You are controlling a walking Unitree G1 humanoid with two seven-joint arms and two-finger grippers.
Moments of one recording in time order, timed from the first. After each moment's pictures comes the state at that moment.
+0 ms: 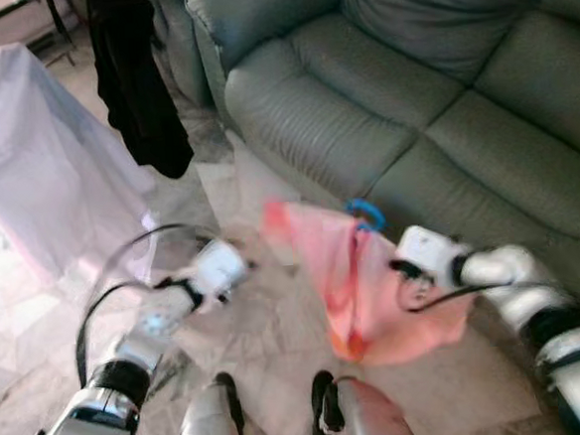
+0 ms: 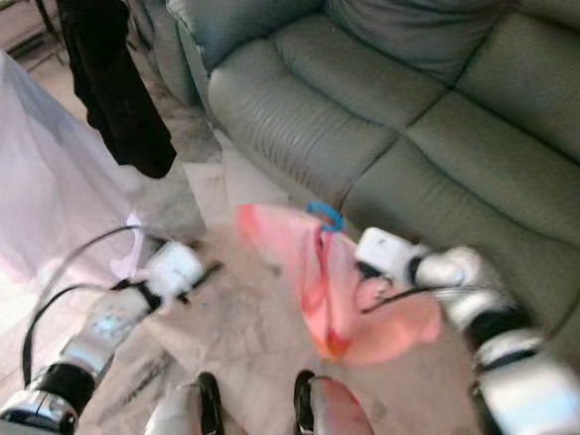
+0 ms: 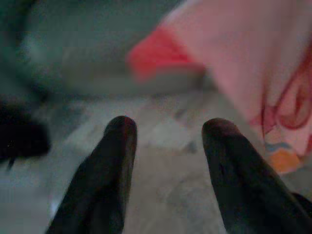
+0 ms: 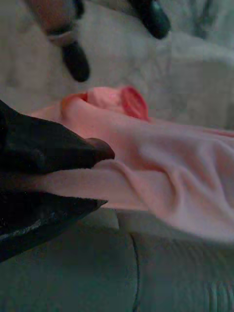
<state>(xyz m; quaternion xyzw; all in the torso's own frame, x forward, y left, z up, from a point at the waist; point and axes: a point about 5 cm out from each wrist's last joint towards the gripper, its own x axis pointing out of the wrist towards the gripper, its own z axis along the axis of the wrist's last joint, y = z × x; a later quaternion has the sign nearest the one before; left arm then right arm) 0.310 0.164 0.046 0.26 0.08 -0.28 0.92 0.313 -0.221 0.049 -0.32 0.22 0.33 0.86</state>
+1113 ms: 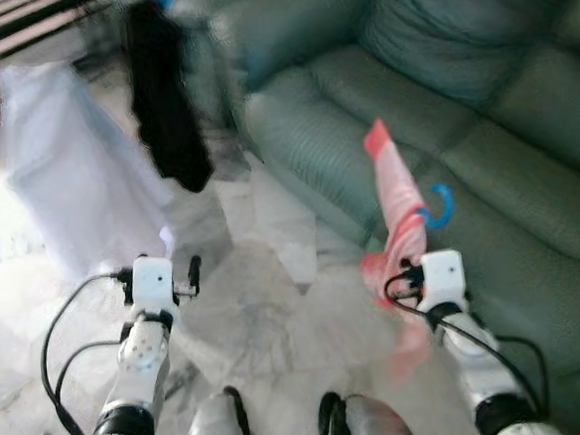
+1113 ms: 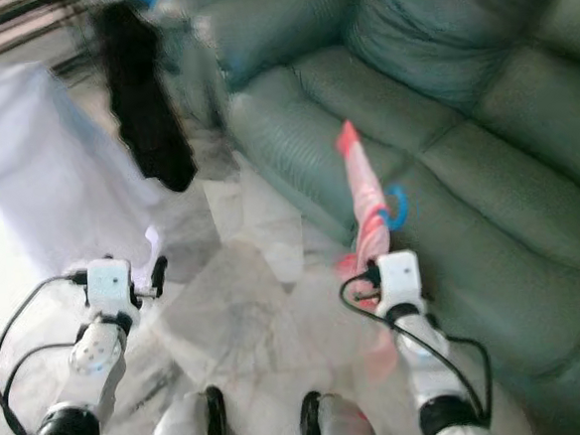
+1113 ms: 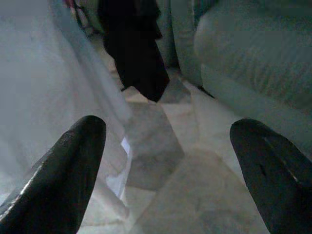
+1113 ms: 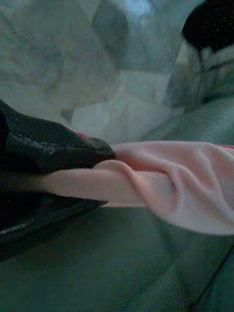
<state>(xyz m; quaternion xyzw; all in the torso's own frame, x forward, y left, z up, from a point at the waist) 0.284 0.197 0.029 0.09 0.06 0.01 0.99 0.273 -0.192 0.016 -0.05 0.12 0.04 0.99</state>
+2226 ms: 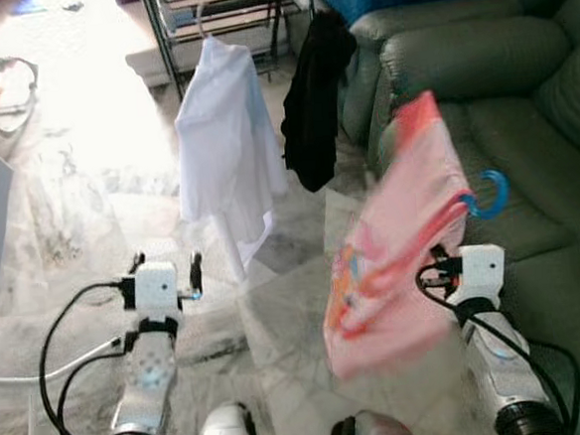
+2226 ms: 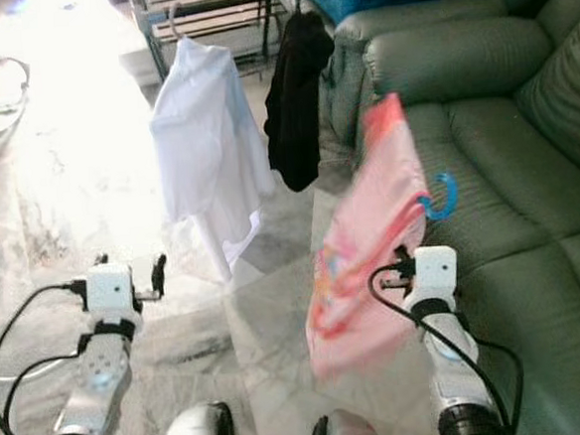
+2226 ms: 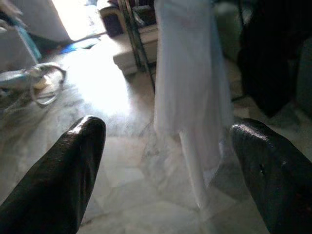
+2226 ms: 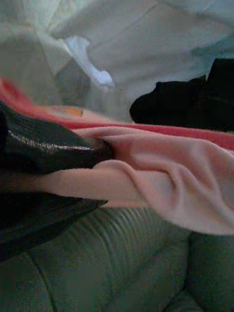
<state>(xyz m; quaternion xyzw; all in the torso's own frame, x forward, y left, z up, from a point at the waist) 0.266 0.189 0.046 0.10 0.01 0.05 0.99 0.265 -0.225 0.032 -0.03 0.07 -0.03 1.00</state>
